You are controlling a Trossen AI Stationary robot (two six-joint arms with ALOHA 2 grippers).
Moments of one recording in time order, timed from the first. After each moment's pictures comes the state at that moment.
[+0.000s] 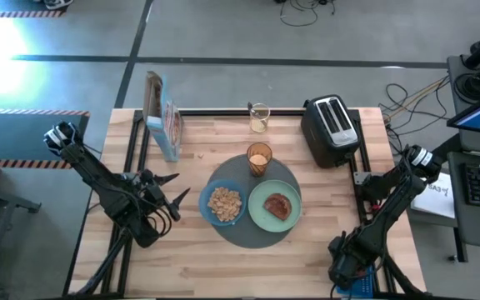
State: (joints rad) left arm -0.82 1.13 0.63 -0.69 -1.40 -1.06; right arm 0.93 1.57 0.99 -0.81 -0.52 1.82
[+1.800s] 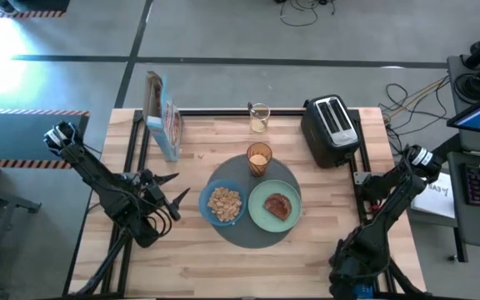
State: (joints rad) left arm -0.82 1.13 0.63 -0.70 -1.40 -1.03; right arm 0.93 1.57 0.99 -0.52 -0.71 1.98
